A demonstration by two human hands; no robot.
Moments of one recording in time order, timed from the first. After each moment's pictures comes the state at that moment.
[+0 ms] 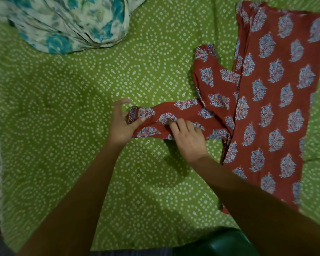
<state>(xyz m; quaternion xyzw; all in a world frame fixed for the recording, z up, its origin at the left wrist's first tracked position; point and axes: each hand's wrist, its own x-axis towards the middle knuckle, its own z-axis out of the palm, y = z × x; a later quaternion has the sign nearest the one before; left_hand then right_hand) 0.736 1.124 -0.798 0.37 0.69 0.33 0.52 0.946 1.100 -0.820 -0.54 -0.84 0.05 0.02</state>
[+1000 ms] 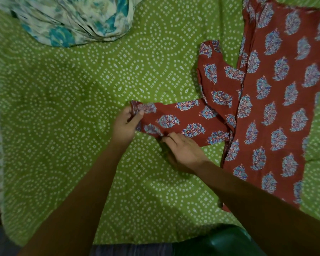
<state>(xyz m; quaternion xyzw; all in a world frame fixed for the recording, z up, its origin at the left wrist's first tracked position) 0.747 1.112 -0.789 0.36 0.70 0.34 0.51 0.949 1.077 -0.831 -0.41 -0.88 0.25 0.02</state>
